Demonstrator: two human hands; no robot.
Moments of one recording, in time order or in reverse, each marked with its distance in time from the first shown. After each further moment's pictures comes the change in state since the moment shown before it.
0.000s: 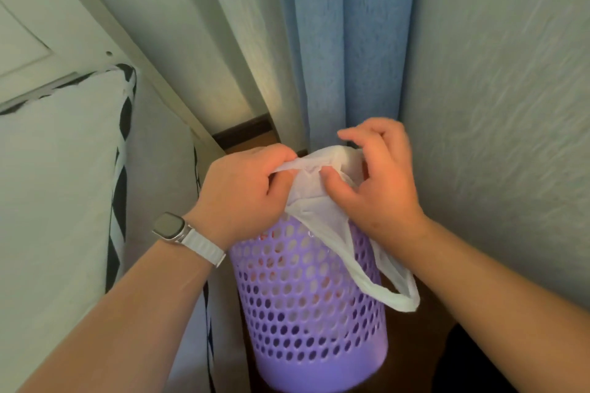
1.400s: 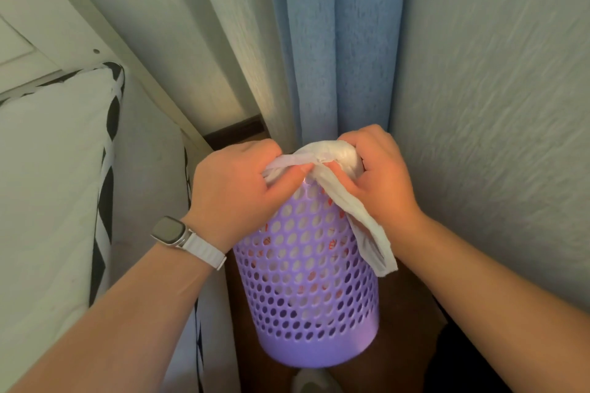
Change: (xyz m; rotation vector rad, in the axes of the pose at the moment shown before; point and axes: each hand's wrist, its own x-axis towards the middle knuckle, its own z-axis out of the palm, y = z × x) left_hand 0.003 0.002 0.010 0.126 0.141 0.016; right_hand 0.008 0.002 -0.006 0.008 -0.086 0.118
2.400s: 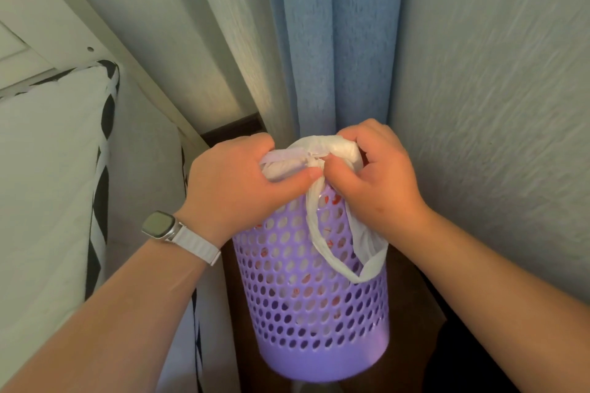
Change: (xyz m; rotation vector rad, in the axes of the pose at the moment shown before) left_hand 0.007 0.006 -0.007 -0.058 -0.130 -0.171; right_hand 0.004 -0.009 -0.007 0.054 0.015 0.003
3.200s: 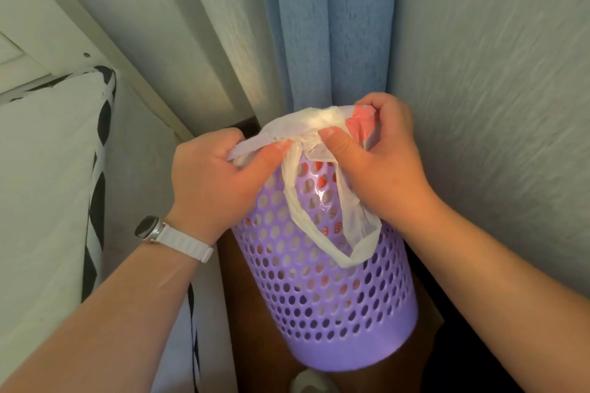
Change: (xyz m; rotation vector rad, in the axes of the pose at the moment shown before) left_hand 0.003 -0.003 -0.008 -0.277 0.275 -0.042; right_hand 0.018 -0.011 -0.011 0.113 0.061 0.257
